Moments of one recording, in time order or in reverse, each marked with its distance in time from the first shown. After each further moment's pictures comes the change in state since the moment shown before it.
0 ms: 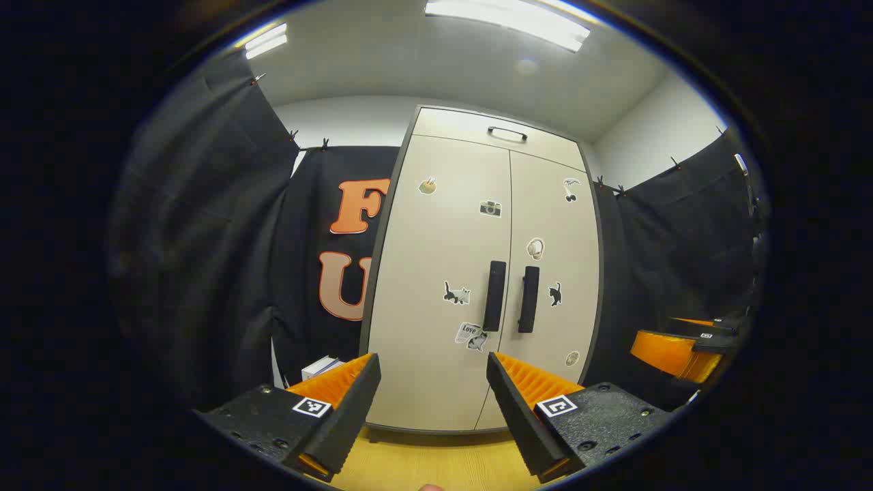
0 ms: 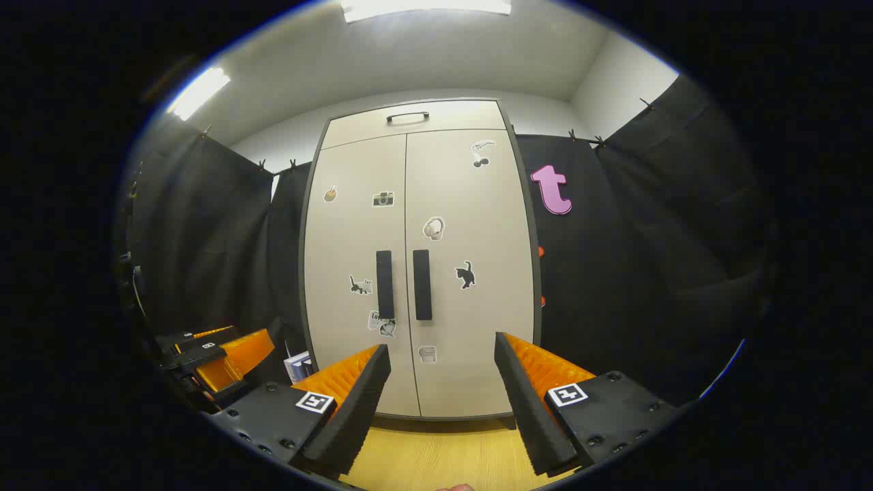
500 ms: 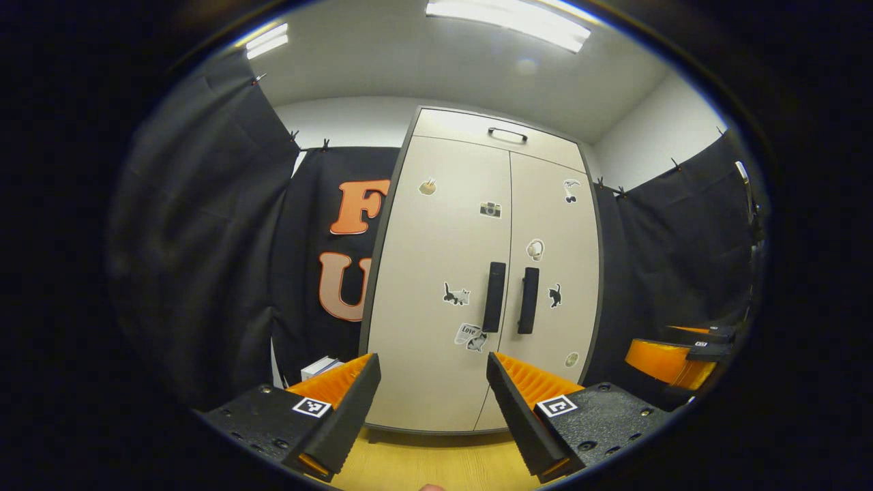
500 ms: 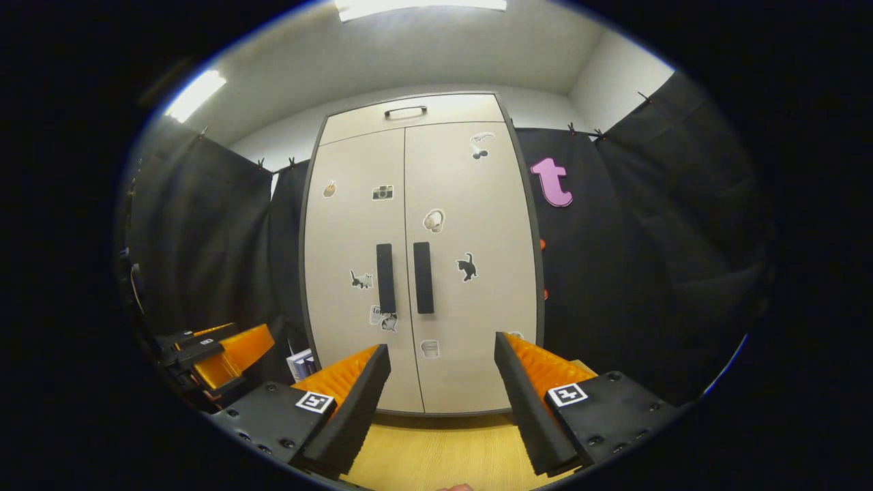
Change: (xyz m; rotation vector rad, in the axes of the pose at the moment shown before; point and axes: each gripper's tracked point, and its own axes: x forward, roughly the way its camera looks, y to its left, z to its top) left arm 0.000 0.000 0.000 -0.004 -0.001 -0.002; right arm 0.002 0.000 -0.008 0.019 0.019 0.004
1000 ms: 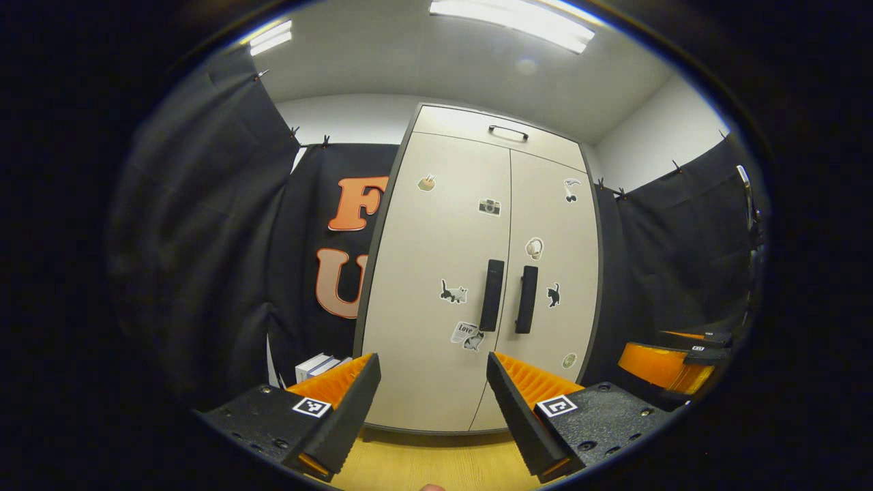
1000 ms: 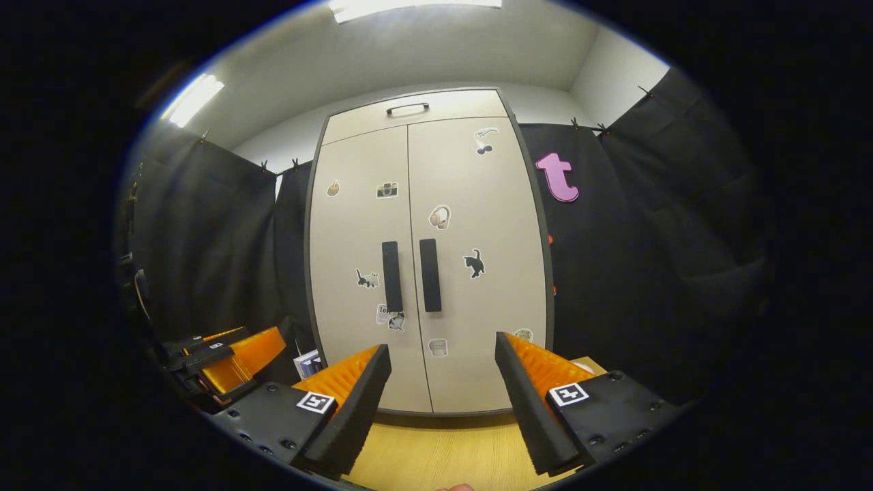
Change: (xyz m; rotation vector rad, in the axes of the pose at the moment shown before) left arm 0.002 0.000 -0.005 -0.015 0.007 -0.007; right arm 0.009 0.009 0.000 0.004 0.001 0.031
